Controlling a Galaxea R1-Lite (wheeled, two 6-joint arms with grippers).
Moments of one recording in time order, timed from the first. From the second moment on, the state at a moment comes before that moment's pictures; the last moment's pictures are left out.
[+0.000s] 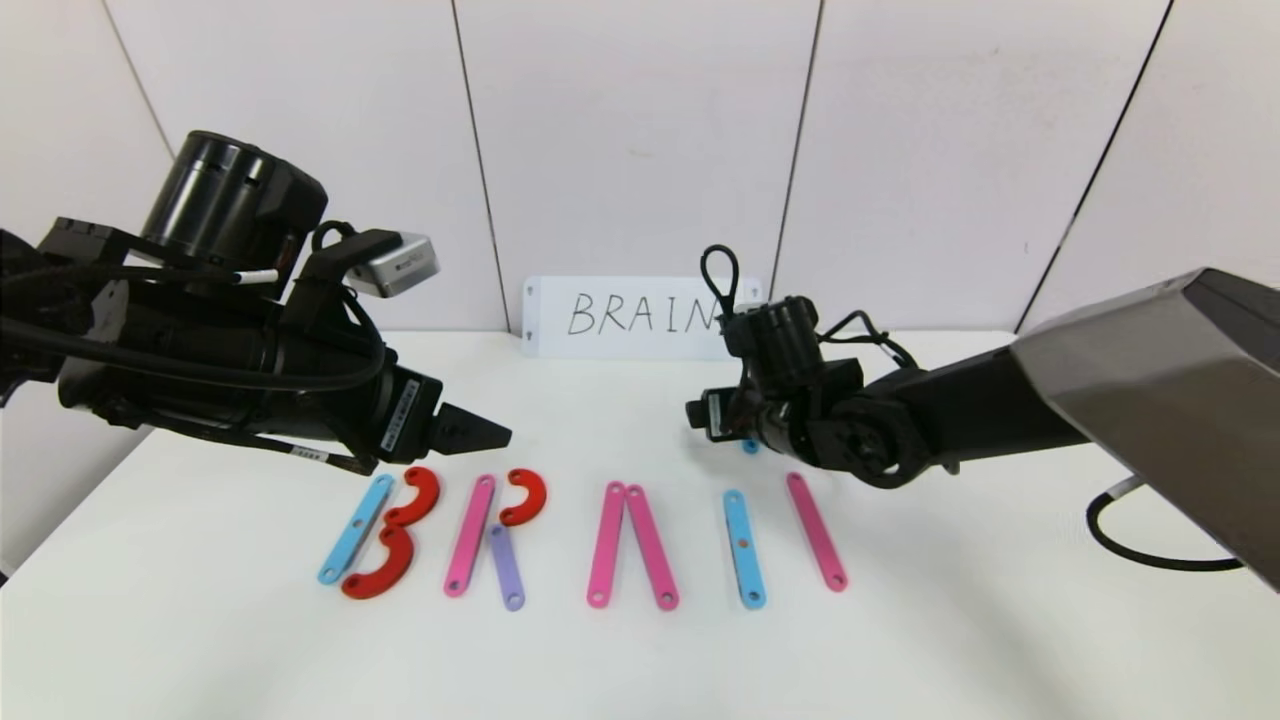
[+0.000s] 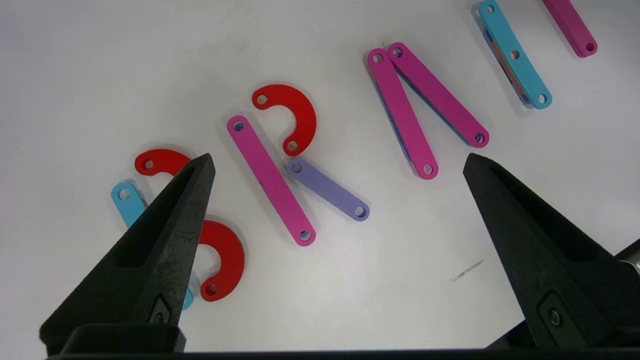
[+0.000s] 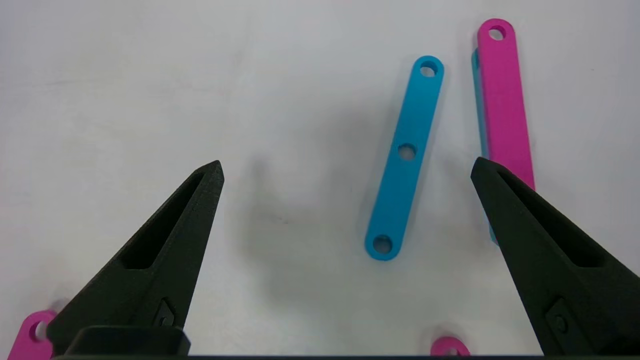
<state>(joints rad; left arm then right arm) -0.39 1.56 -1.23 0.37 -0.17 0.05 0.58 2.21 -1.38 -0.23 -0.34 0.26</state>
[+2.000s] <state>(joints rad) -0.39 1.56 -1.22 0.37 -0.17 0.05 0.54 2.35 -1.49 -0.22 -0.34 0.27</state>
